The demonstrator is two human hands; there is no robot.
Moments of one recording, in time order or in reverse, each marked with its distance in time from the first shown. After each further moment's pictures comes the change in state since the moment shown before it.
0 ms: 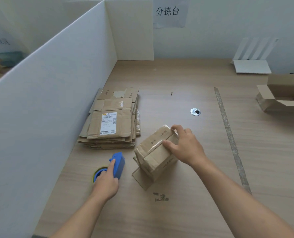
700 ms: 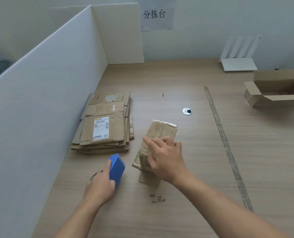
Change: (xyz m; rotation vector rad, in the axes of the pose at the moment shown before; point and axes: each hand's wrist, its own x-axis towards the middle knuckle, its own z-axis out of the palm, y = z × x) left_hand -0.018 0.020 -0.025 0.106 0.052 0.078; right_hand -0.032 -0.019 0.040 -0.212 0.317 -0.422
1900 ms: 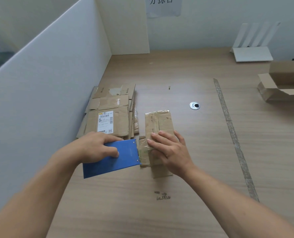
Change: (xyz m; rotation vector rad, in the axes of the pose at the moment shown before) left_hand 0.012 0.055 -0.158 0.061 -0.343 0.276; right_hand 0.007 0.044 0.046 0.135 0.163 -0.196
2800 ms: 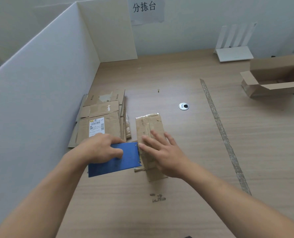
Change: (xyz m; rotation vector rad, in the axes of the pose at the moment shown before) left_hand 0.021 0.035 0.008 0.168 0.025 0.007; right_hand 0.000 0.003 -0.027 -0.198 -0.293 -0.166
